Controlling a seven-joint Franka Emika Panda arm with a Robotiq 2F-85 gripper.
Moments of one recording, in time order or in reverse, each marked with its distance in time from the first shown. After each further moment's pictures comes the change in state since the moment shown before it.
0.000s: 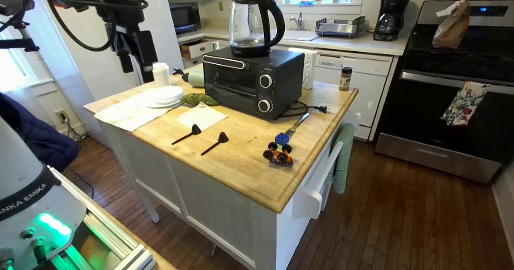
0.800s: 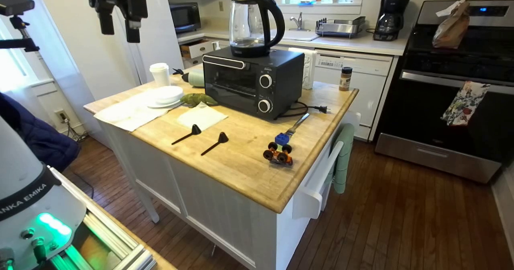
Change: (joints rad) arm 0.002 0.072 -0.012 0.273 -0.001 -0.342 -0.101
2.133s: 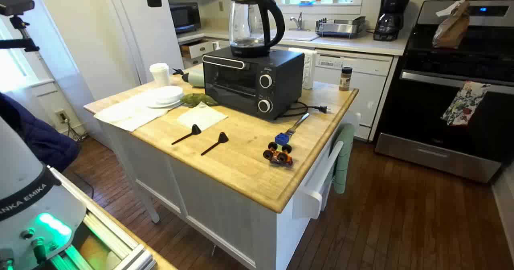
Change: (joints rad) arm -0.002 0.039 -0.195 0.208 -0.002 -0.038 -0.164
